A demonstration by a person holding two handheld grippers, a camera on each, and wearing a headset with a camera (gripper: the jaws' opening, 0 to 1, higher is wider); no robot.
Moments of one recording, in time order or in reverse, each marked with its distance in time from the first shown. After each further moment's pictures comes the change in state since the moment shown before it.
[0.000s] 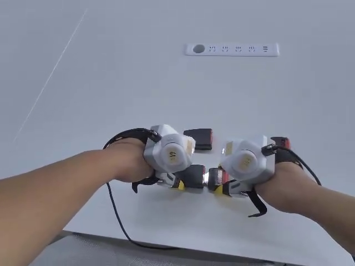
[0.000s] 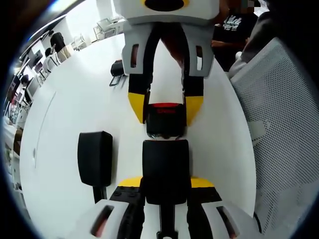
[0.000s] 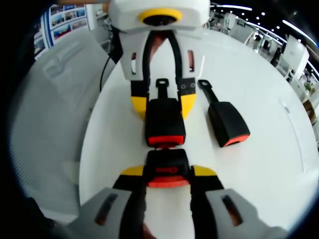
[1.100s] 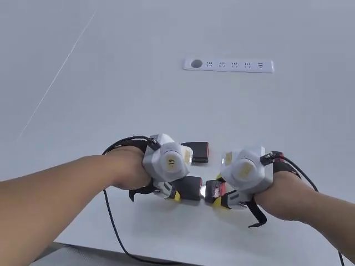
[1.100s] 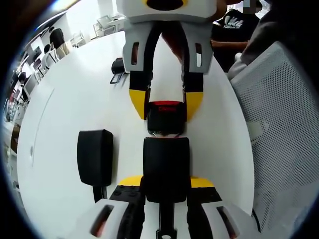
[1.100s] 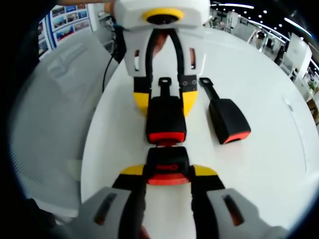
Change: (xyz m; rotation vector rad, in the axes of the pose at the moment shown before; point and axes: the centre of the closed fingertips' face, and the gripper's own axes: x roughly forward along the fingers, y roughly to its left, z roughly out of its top) left arm -0.003 0.004 -0.002 -0.020 0.012 -0.031; right arm -0.001 0.001 -0.005 0.003 0.008 0.047
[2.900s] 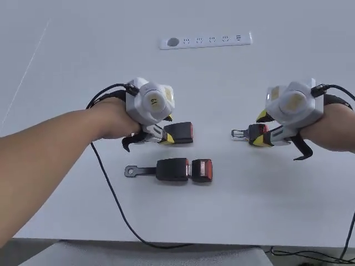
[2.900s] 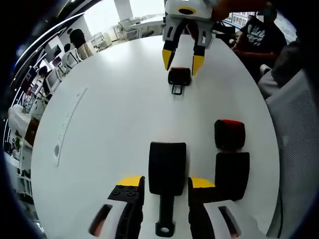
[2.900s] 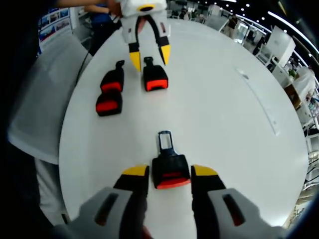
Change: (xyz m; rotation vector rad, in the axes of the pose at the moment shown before) left arm -0.025 0.096 0.012 -0.052 -0.036 0.171; right arm -0.093 -0.092 -0.093 0.087 0.074 -0.179
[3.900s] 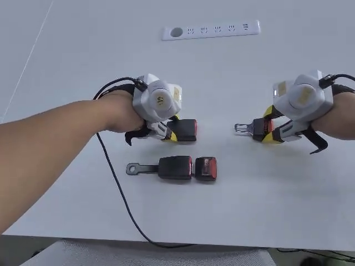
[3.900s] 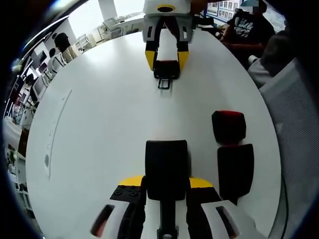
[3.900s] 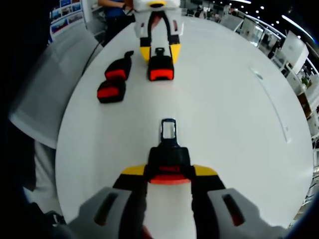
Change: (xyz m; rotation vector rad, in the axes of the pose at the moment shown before) left arm 0.017 -0.001 -0.005 0.076 0.022 -0.091; right arm 0.018 -0.002 -0.006 -0.093 0.019 0.103
